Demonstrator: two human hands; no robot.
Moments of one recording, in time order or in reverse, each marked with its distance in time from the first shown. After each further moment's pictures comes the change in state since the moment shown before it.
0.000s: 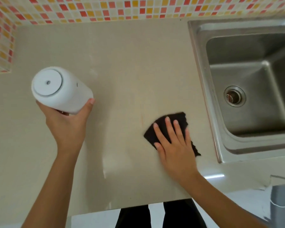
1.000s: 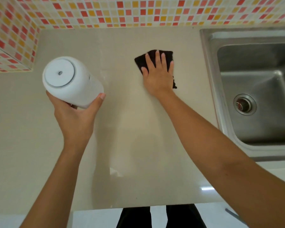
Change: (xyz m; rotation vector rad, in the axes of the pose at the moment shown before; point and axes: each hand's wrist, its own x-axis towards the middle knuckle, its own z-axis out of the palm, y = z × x) left_hand 0.005 0.020 -0.009 -0.035 0.004 0.043; right_hand 0.251 -0.034 -0.021 0.065 0.020 0.100
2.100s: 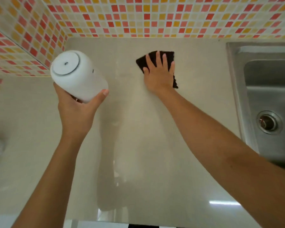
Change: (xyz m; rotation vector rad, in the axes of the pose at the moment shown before) left_hand 0.061 -0.006 -0.027 0.131 -0.021 -0.008; right_hand 0.056 -0.062 0.006 0.019 -0.037 -0.085
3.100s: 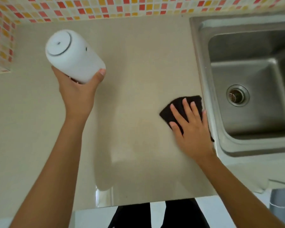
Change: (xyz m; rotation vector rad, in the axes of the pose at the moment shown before) left_hand -0.019 0.027 0.089 -0.126 -0.080 -0.032; right_hand -0.263 0.161 0.000 -0.069 0.093 0.011
